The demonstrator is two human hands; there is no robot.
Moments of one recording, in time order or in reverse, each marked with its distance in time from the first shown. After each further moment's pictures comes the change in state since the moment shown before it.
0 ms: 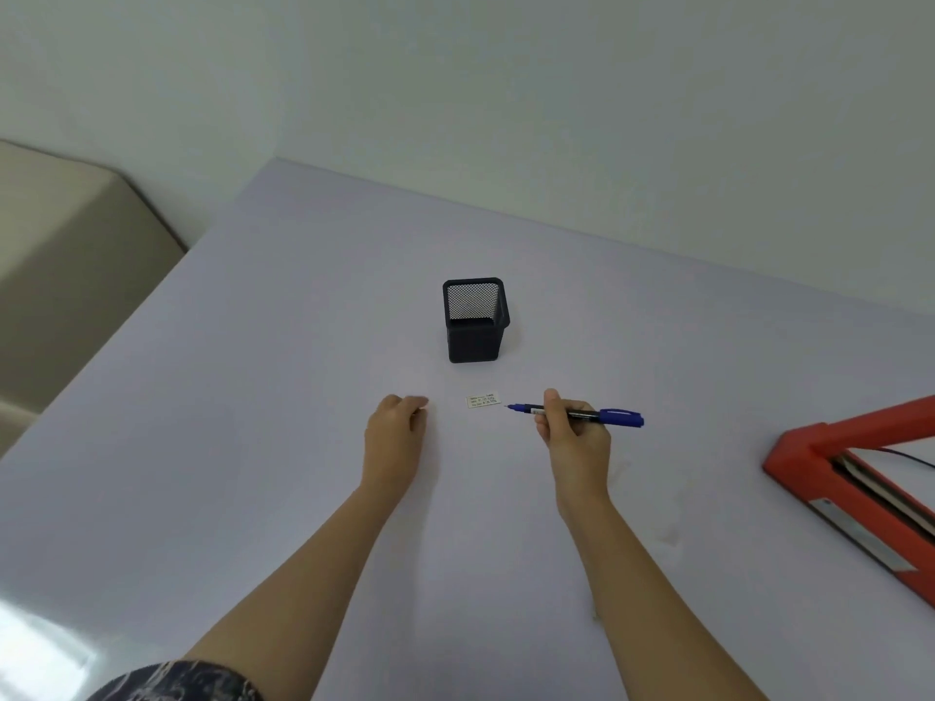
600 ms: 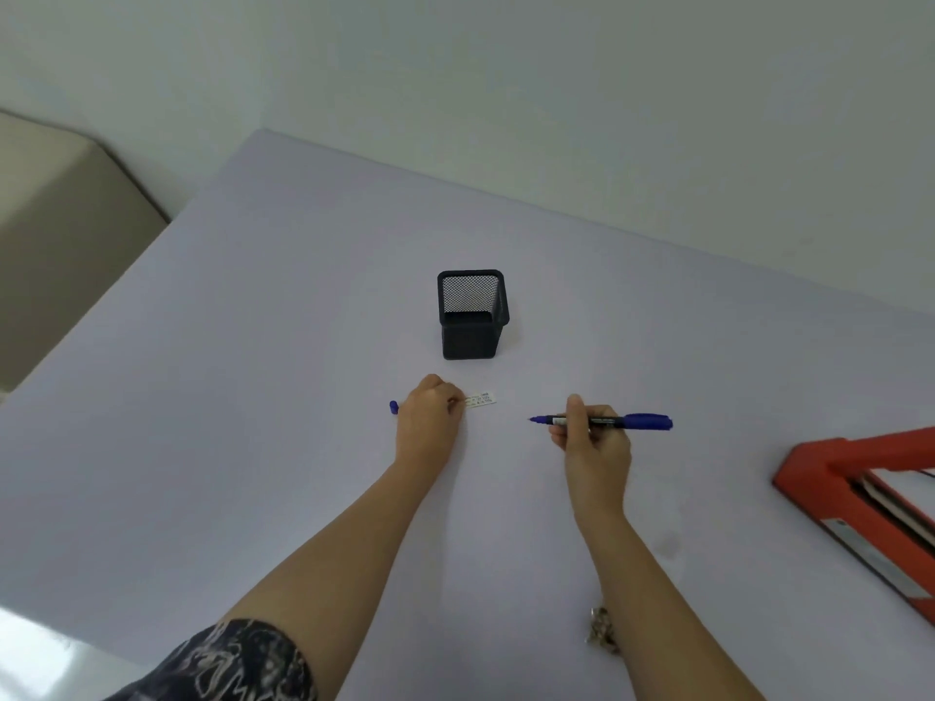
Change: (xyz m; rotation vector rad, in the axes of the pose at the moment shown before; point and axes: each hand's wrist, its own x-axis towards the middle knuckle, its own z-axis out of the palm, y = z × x) left_hand 0.030 0.014 0.053 0.253 -0.039 0.263; right_hand 0.030 0.010 -0.015 -0.174 0.023 -0.137
